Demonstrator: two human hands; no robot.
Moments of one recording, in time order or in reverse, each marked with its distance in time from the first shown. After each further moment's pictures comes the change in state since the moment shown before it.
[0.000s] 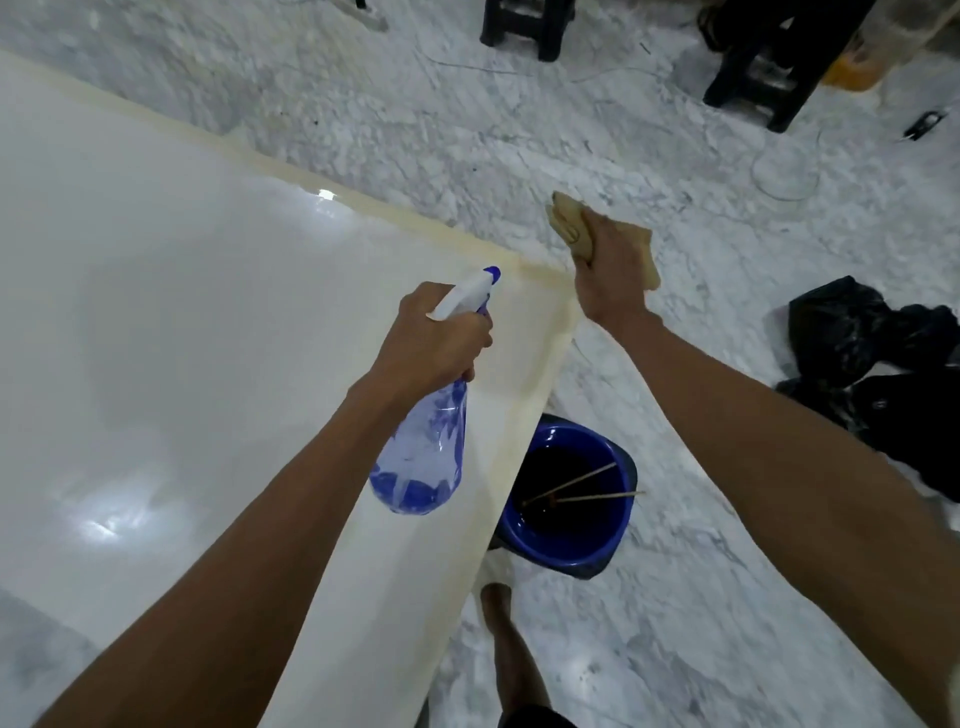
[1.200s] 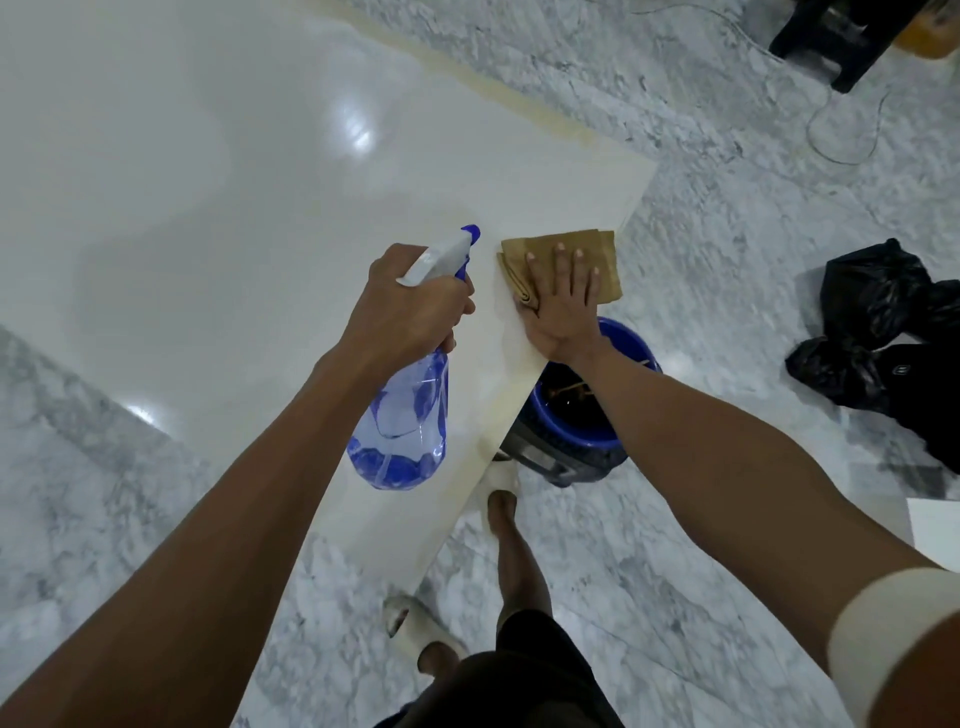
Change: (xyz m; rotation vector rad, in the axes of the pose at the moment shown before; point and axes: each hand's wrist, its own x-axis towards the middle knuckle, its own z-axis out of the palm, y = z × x) left_hand -0.164 -0.116 -0.039 -0.055 0.117 -0.058; right_hand -0.224 -0.014 0.134 -0.540 -0.321 -0.161
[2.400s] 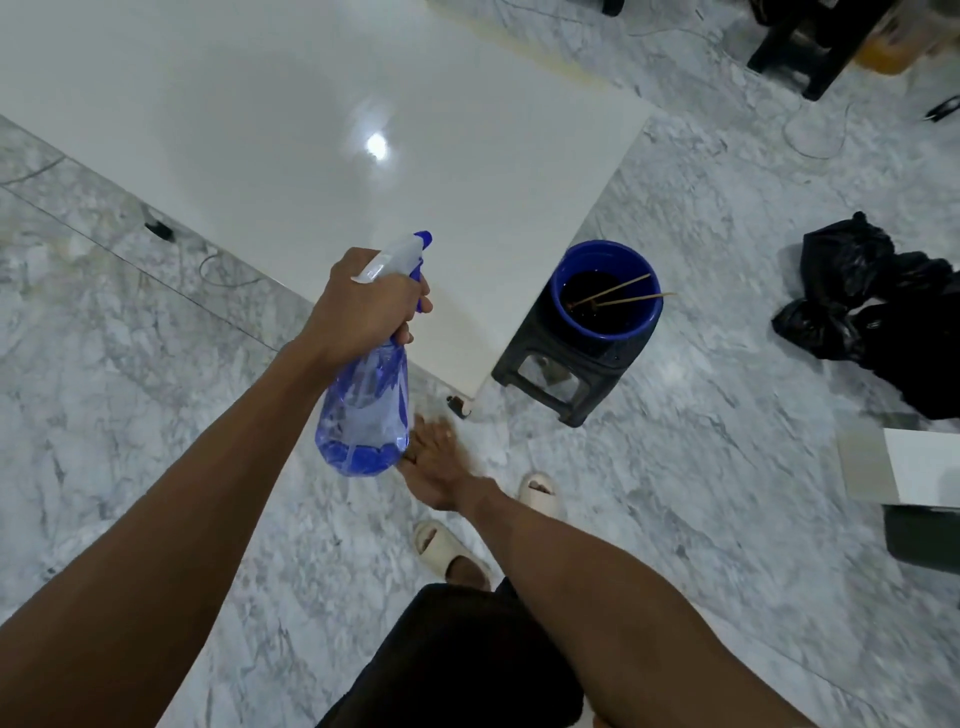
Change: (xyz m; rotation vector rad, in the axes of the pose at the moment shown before) left_hand -0.242 -0.104 -0.086 0.030 0.071 0.053; right_hand -0.391 -0.242 0.105 0.532 -0.569 -0.223
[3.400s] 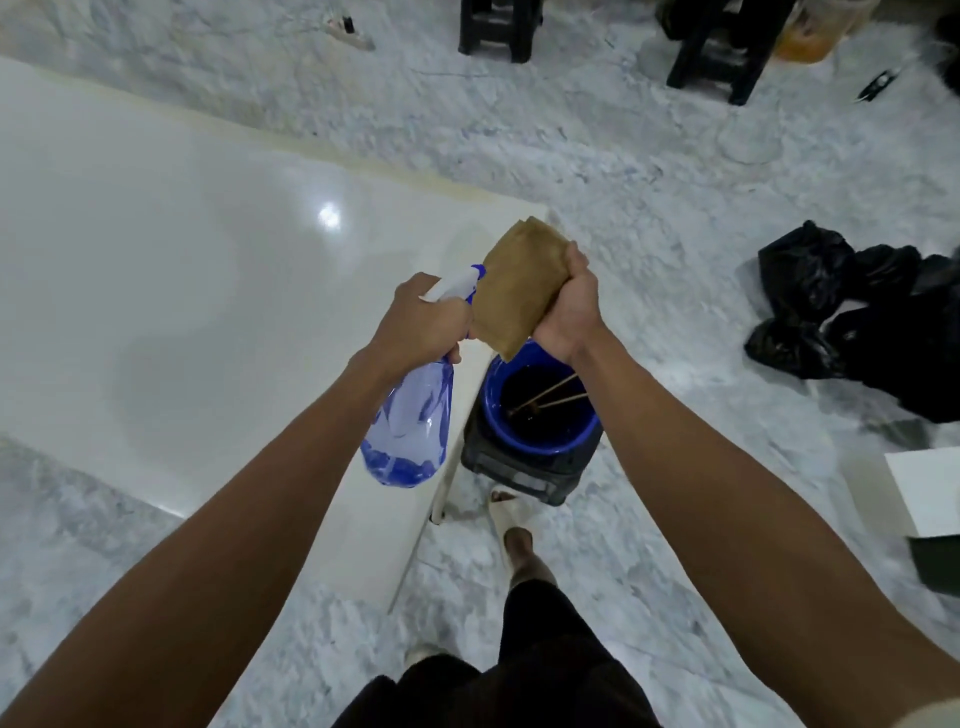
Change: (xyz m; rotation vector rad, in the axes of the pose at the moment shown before) left_hand 0.240 0.173 0.186 0.119 -0.159 -0.047; right_hand 0.037 0.122 -0.494 1.828 0.579 -0.117
